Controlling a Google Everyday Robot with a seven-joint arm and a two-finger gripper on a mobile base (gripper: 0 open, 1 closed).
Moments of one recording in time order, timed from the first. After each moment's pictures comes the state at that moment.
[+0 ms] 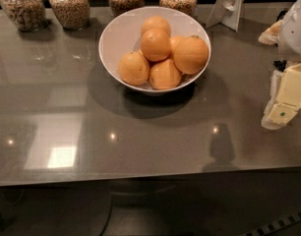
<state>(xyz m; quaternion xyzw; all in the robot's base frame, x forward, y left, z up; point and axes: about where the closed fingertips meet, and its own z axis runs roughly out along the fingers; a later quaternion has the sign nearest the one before) 0.438 -0.217 0.977 -0.60 0.78 -0.04 0.16</state>
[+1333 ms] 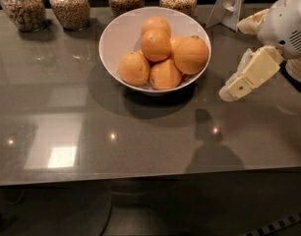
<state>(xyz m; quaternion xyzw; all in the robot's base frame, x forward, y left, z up) 0.488 -0.165 0.989 -0.54 0.77 0.10 0.33</state>
